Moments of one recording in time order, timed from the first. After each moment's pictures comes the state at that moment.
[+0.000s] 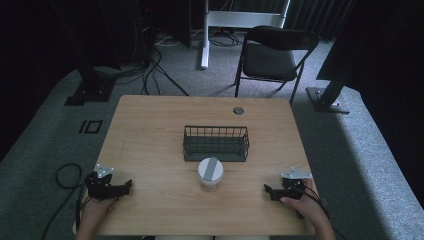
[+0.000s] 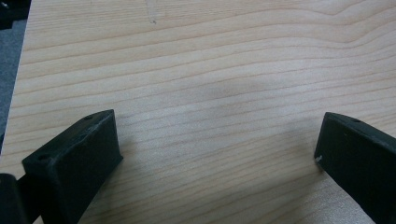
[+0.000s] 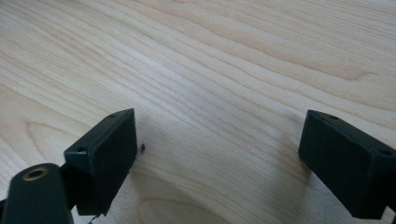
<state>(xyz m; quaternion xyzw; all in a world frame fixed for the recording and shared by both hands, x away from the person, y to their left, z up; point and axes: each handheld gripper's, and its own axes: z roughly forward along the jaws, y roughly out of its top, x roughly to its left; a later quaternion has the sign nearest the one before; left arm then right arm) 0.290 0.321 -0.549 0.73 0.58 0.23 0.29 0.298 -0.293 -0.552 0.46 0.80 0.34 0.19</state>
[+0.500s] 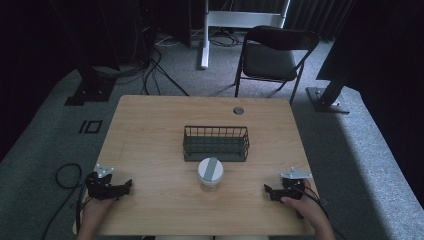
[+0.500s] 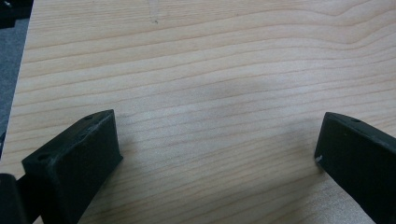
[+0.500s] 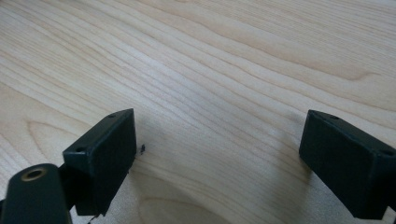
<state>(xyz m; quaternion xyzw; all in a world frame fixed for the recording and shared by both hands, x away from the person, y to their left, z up) 0.290 0.320 -0.549 0.72 0.58 0.24 0.28 0.298 -0.293 -0.552 0.46 0.80 0.34 0.19</state>
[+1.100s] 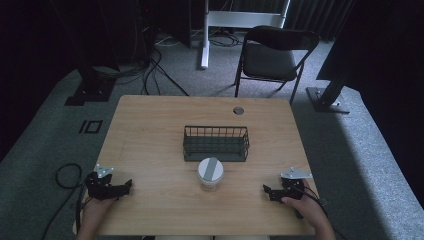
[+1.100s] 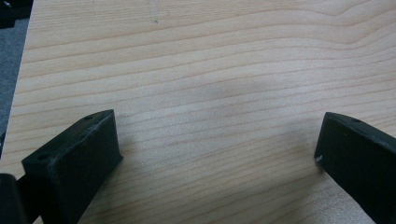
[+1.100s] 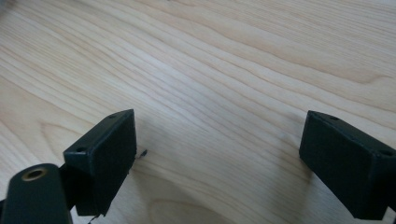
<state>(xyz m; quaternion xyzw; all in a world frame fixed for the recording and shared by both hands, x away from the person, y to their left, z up) 0.290 0.320 -0.549 0.72 0.58 0.24 0.28 0.297 -0.291 -0.552 0.45 0.80 0.35 0.18</state>
